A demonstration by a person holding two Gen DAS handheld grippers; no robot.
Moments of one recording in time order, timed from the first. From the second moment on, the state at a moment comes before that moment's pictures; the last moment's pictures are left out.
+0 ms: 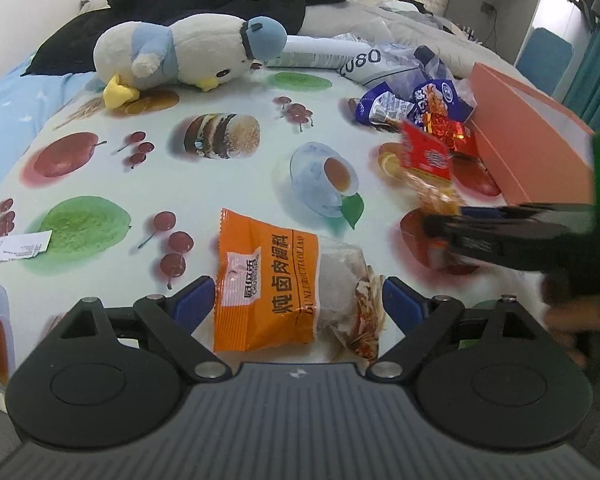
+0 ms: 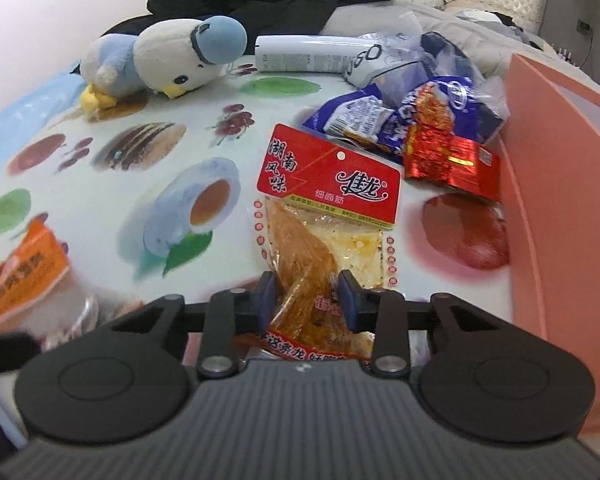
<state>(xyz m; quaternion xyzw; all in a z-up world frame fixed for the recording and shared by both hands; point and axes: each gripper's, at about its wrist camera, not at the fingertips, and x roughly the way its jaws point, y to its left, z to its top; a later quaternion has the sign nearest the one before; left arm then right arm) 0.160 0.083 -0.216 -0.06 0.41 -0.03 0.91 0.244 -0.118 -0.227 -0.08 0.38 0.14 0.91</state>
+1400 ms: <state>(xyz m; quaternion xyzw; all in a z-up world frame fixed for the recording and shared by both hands) 0.090 0.041 -0.145 -0.14 0.36 -0.04 0.92 0.102 -0.179 -0.134 -0.04 0.34 0.15 0.93</state>
